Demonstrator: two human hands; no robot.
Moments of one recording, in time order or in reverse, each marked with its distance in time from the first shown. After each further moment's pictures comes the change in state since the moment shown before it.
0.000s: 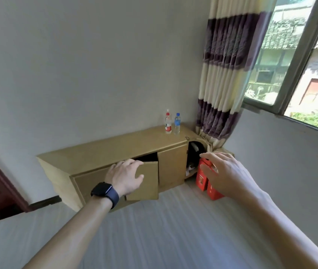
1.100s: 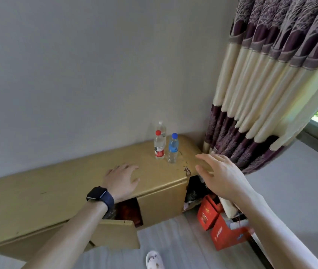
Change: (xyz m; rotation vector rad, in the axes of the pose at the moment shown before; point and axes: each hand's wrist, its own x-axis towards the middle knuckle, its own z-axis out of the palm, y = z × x) left_hand 0.618 -0.003 0.150 -0.039 -0.177 -0.113; right_hand 0.578 0.280 0.188 0.111 -0.174 -0.013
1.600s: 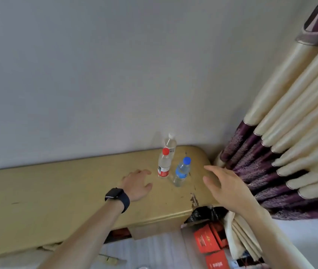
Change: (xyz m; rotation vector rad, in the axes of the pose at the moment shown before) left_hand 0.233 -0.025 0.063 -0.268 -0.204 -0.165; right_hand 0.232 0.078 0.078 0.068 -0.220 0.080
